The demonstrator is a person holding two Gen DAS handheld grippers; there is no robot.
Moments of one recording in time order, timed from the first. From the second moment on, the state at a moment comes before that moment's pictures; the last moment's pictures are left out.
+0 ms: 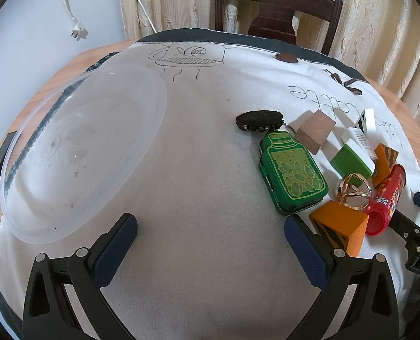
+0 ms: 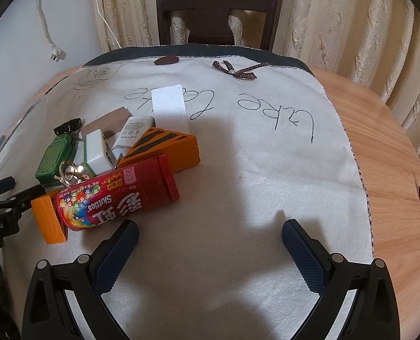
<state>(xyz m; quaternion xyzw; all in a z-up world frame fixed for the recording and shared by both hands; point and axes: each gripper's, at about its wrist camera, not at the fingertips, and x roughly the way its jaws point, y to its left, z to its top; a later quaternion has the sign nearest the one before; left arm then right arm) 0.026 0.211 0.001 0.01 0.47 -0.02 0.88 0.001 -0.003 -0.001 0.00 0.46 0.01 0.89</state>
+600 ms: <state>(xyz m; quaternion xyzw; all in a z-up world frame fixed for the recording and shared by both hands) 0.023 0.212 0.003 0.00 0.47 -0.02 0.88 -0.007 0.028 0.027 0.01 0.43 0.11 0.89</state>
